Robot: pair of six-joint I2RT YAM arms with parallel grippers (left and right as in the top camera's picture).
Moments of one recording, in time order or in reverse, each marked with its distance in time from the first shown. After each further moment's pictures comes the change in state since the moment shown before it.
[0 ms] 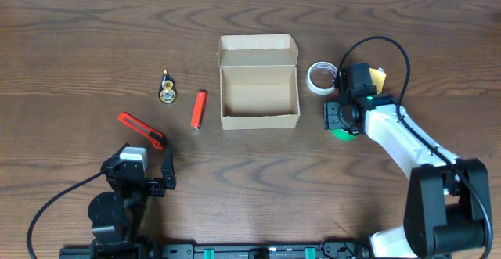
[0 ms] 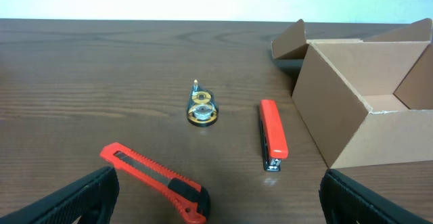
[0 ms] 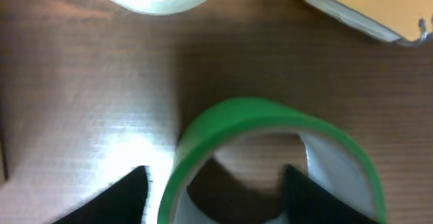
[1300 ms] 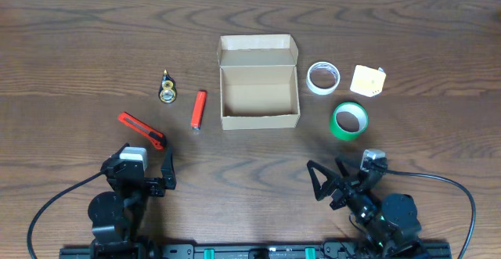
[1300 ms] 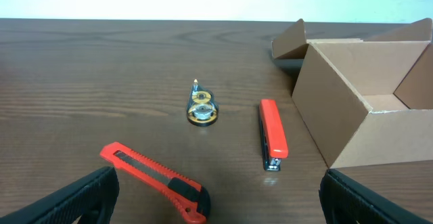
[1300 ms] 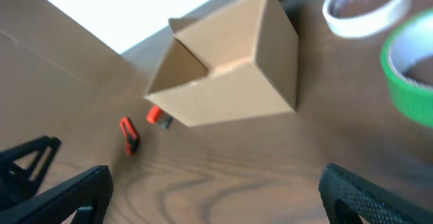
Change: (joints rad) left arm 0.000 0.001 0.000 -0.001 0.000 0.000; right arm 0.204 -1.656 -0.777 0.080 -0.317 0.550
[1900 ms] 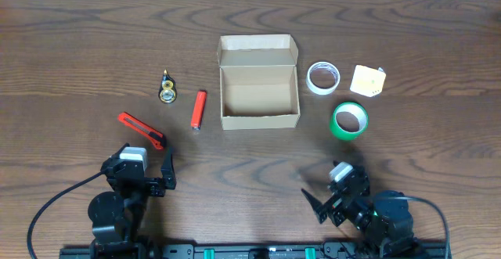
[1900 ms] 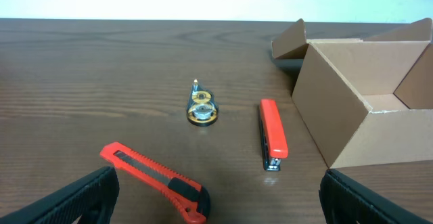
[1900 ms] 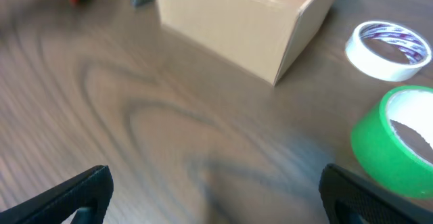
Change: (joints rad) left arm 0.000 0.000 0.000 0.000 0.000 0.000; right arm 0.000 -0.003 0.002 -0.211 -0.075 -0.750
